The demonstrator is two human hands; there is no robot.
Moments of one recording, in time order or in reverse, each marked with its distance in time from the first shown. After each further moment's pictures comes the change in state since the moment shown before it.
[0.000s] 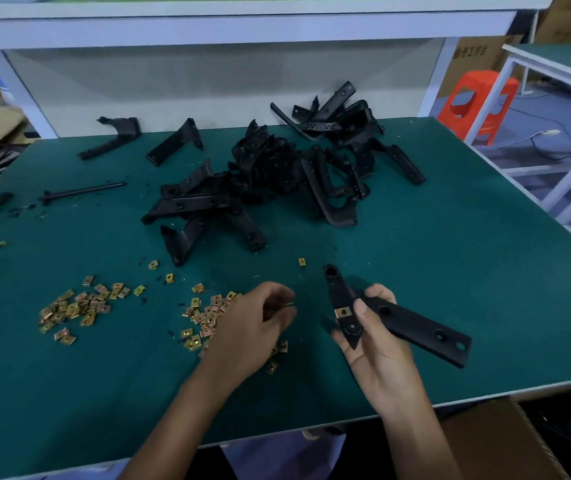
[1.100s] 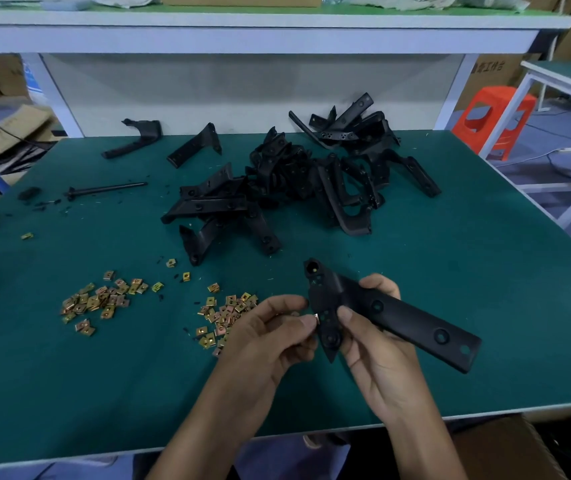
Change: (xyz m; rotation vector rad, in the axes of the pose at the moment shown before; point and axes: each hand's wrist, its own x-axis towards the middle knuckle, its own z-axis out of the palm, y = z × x) left_hand -0.045 0.044 -0.011 -1.162 -0.006 -0.275; right_hand -0.006 -0.005 0.033 -0.063 -0.231 -0.081
